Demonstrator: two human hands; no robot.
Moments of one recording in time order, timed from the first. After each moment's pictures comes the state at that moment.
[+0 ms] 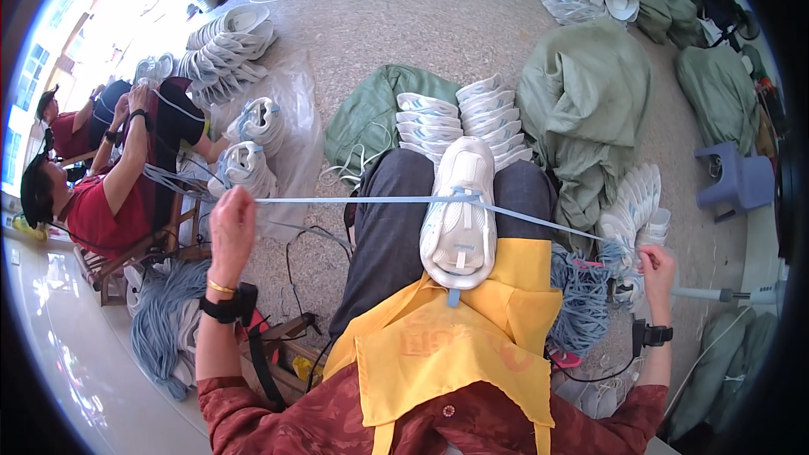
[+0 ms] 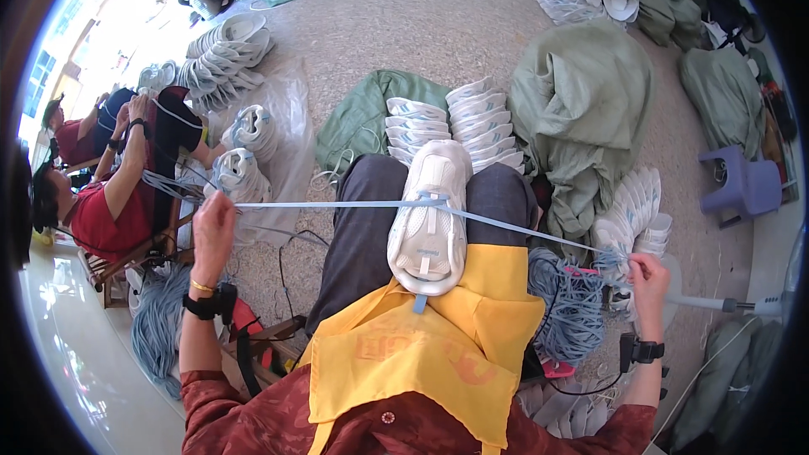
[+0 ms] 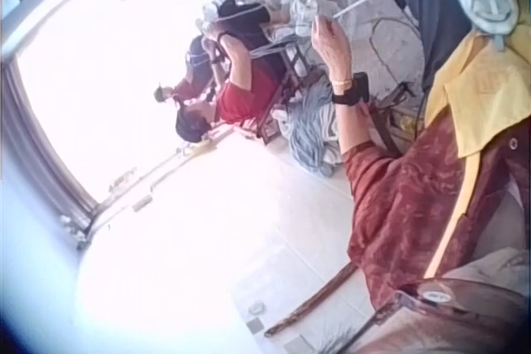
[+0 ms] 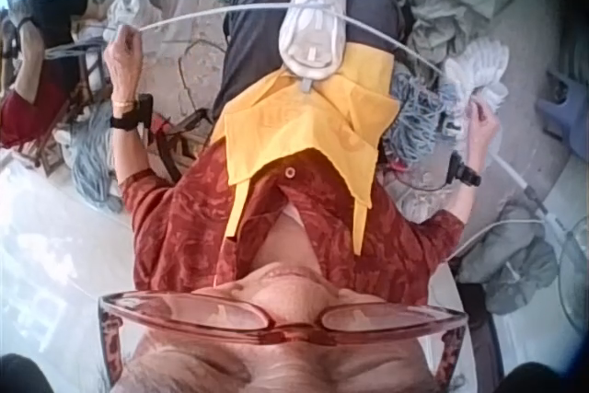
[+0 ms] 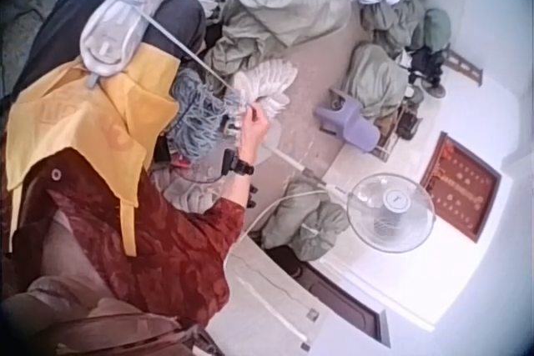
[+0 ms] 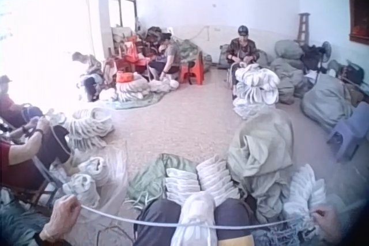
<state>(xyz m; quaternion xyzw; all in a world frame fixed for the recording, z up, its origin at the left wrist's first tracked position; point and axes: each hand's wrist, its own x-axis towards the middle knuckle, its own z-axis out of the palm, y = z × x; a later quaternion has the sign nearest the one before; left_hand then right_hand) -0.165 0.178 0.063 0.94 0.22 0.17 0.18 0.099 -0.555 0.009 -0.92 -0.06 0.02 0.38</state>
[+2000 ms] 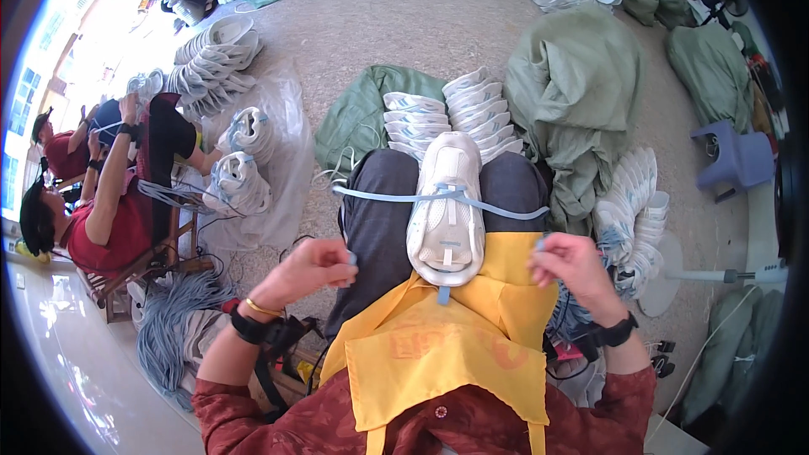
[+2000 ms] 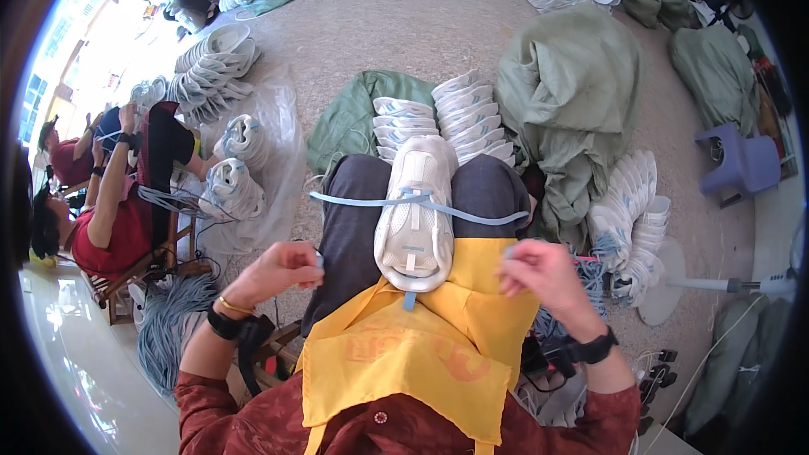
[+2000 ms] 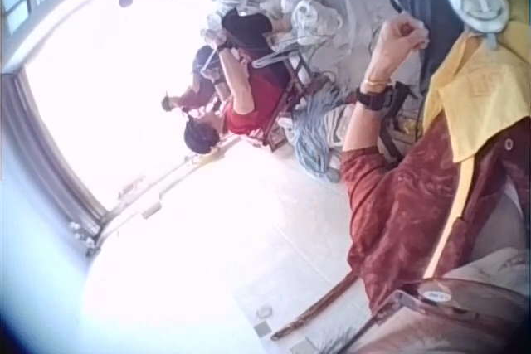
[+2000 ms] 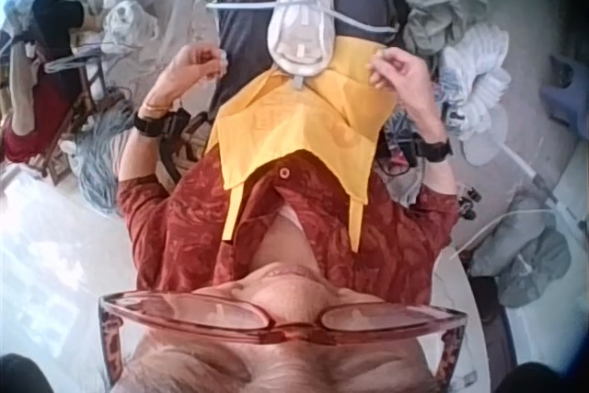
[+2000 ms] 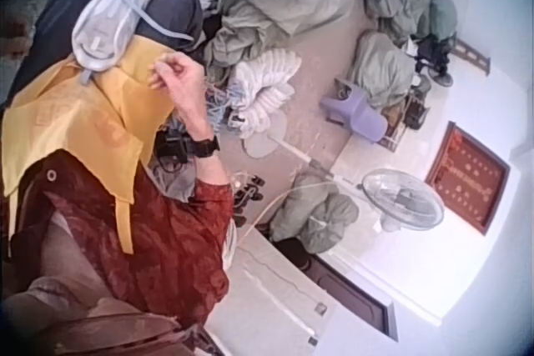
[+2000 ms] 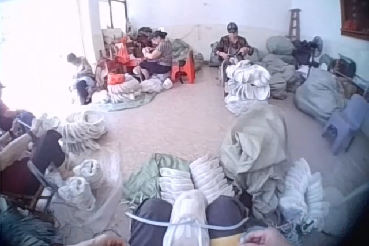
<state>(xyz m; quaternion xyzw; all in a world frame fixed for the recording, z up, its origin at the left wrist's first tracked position) -0.133 0.071 0.058 0.66 0.21 -0.24 0.68 0.037 -0.339 0.067 -0.70 -0.04 0.39 0.59</state>
